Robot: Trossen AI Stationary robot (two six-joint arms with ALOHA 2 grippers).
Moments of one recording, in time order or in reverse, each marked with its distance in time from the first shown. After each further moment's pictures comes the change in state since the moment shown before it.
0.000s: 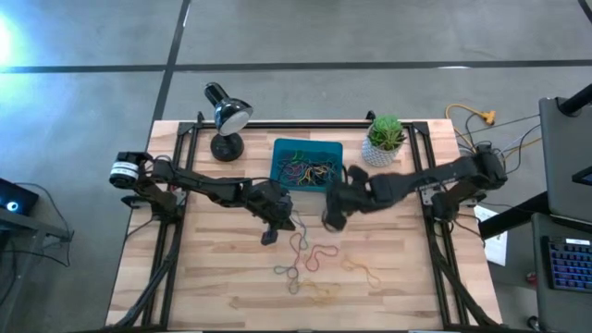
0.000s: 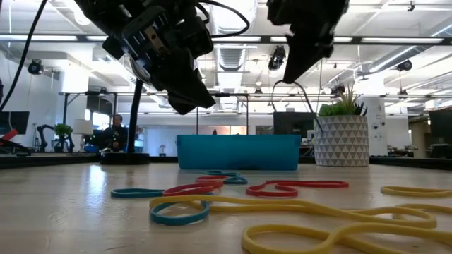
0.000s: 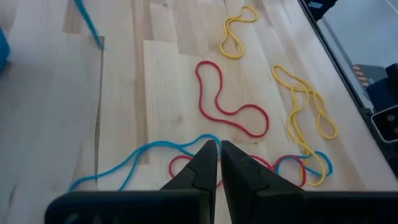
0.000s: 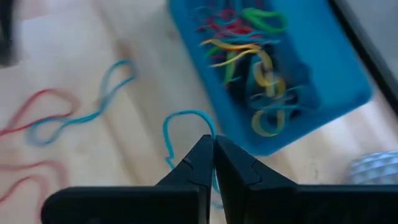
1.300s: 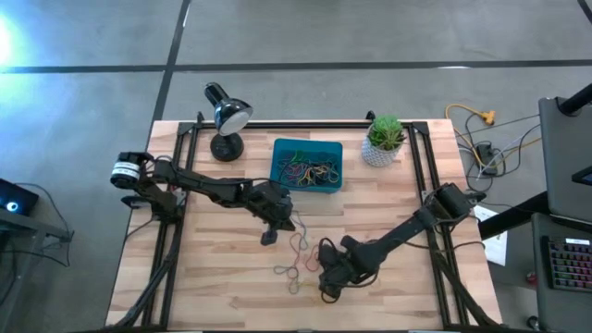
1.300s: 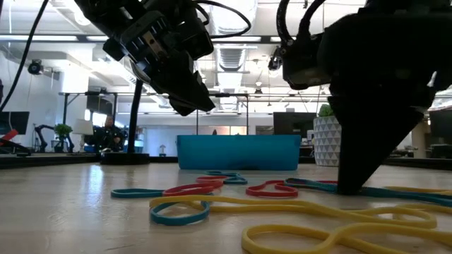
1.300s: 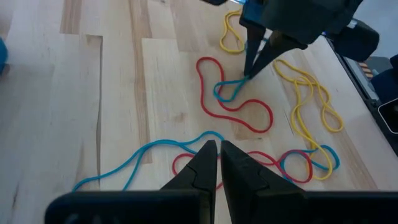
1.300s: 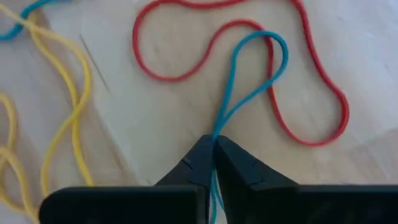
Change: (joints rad) left arm 0.000 0.011 -0.001 0.001 0.000 0.042; right arm 0.367 0.431 0.005 0.255 -0.252 0.525
